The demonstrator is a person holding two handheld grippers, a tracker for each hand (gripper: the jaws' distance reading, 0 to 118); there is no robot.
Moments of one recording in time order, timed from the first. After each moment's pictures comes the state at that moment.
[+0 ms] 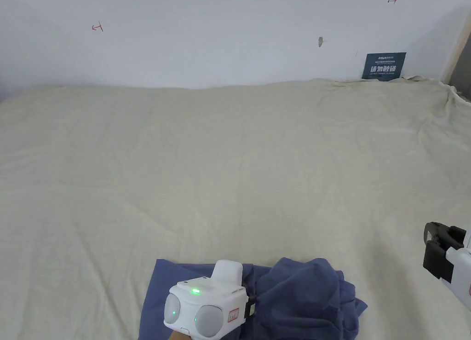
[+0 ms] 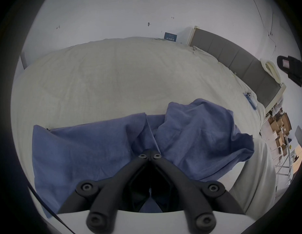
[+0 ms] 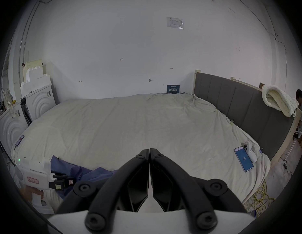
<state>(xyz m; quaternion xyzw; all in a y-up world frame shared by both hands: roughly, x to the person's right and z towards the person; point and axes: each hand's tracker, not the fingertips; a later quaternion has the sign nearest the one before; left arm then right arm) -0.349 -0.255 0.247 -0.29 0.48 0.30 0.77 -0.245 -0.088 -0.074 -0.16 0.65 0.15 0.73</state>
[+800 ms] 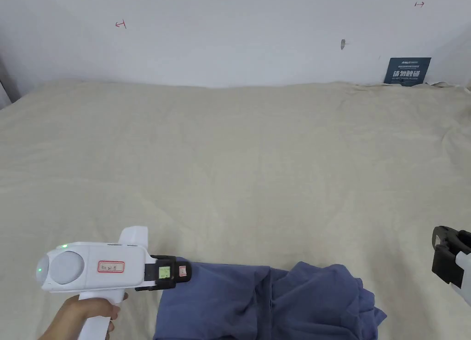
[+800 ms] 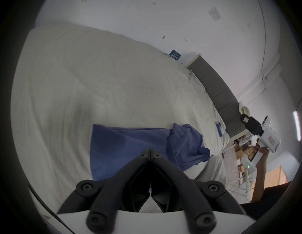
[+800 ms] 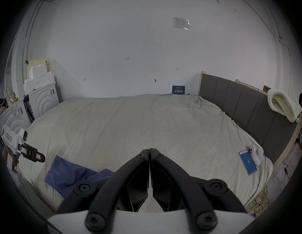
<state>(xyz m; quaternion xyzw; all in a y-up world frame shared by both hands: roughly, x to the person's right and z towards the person) -0.379 -0.187 0.445 -0.17 0.40 0.48 0.76 -0.261 -0.092 -0.060 -0.16 0.66 0.16 0.71</state>
